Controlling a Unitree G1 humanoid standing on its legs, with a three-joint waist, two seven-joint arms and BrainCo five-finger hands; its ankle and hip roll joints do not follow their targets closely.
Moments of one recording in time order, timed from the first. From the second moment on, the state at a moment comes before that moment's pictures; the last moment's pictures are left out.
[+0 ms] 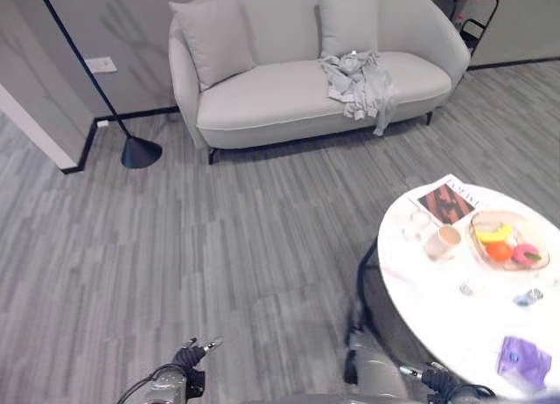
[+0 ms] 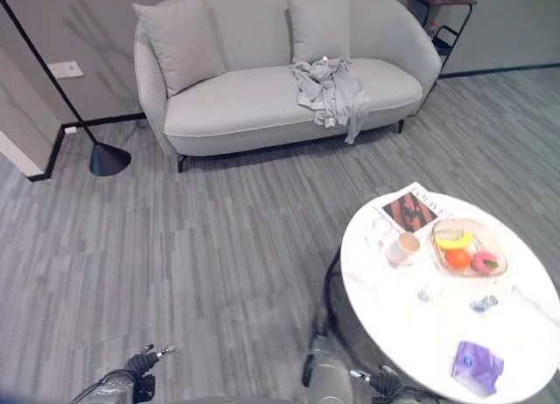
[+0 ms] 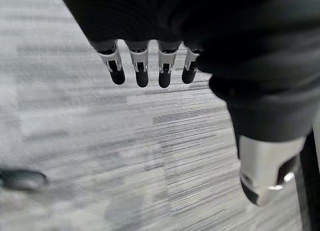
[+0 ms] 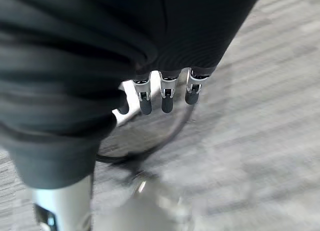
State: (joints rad) left arm -0.06 0.31 -0.09 1.26 -0.33 -0.09 0.00; right arm -0.01 -0.31 0.18 1.23 0.19 -0.04 -0.03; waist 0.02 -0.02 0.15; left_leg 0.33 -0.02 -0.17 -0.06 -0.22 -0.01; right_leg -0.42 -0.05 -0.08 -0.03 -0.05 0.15
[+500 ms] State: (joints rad) left arm -0.04 0.28 -0.20 1.18 -0.33 -0.08 -0.01; right arm -0.06 -0.34 0.11 1.21 0.22 -0.06 -0.04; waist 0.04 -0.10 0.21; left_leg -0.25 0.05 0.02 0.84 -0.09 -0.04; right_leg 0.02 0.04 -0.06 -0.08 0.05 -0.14
